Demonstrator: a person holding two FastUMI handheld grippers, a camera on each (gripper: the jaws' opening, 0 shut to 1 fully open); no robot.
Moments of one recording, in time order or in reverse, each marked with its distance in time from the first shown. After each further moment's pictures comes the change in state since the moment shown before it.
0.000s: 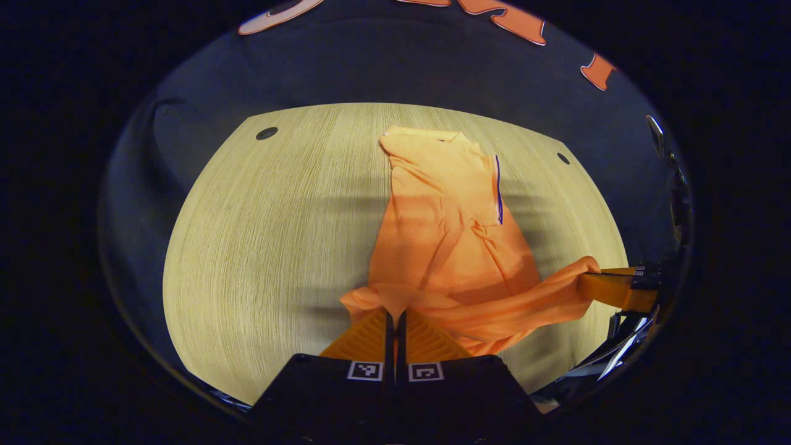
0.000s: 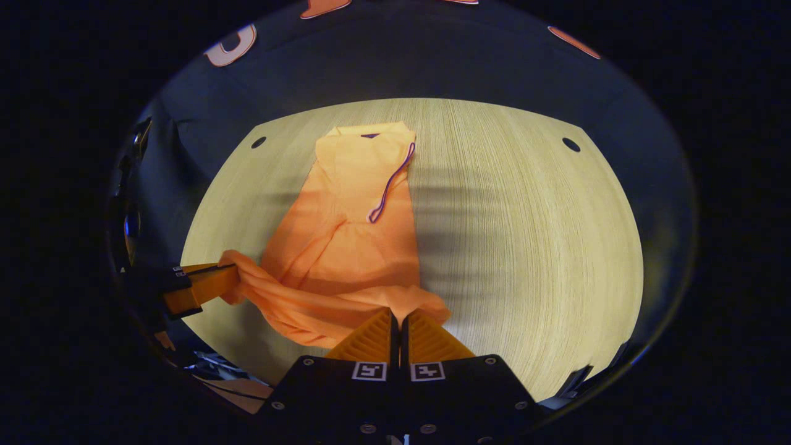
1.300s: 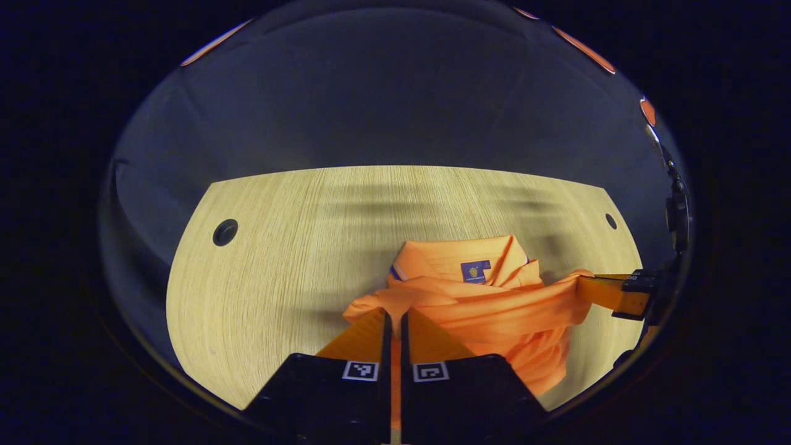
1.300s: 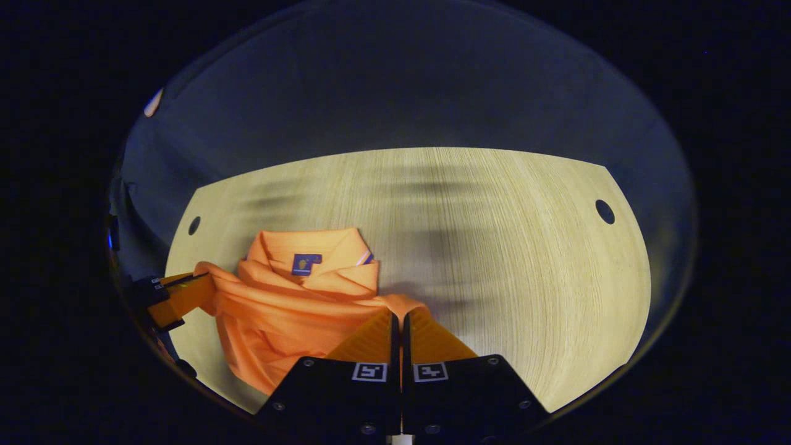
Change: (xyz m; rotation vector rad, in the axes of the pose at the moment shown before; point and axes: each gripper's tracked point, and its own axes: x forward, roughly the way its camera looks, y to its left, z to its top) left arm 0.119 0.026 0.221 0.014 -0.103 0.054; right arm 0.135 -0.050 0.192 0.079 -0.073 -0.096
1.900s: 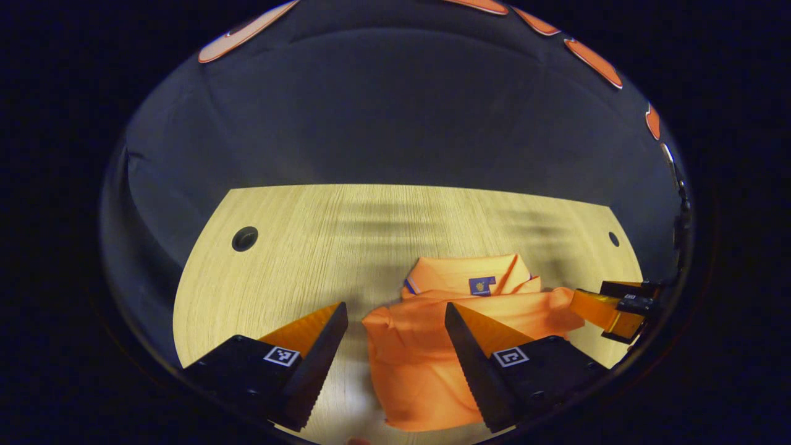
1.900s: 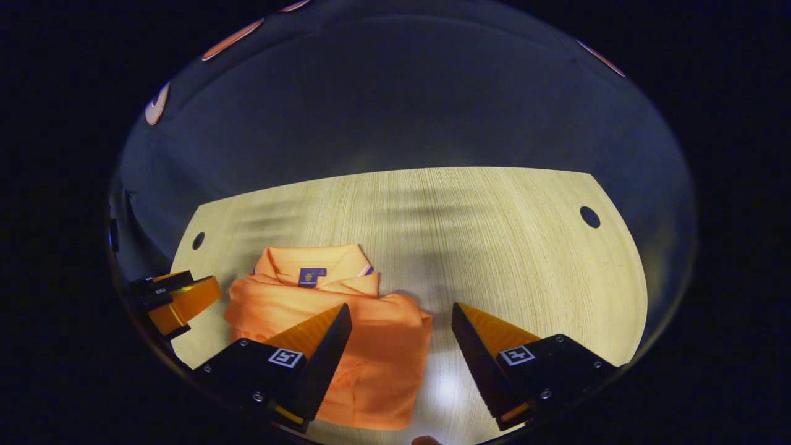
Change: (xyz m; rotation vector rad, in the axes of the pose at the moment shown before) left arm -0.043 0.018 0.022 -0.056 -0.127 0.045; right arm -0.042 0.002 0.013 0.043 -0.126 0.010
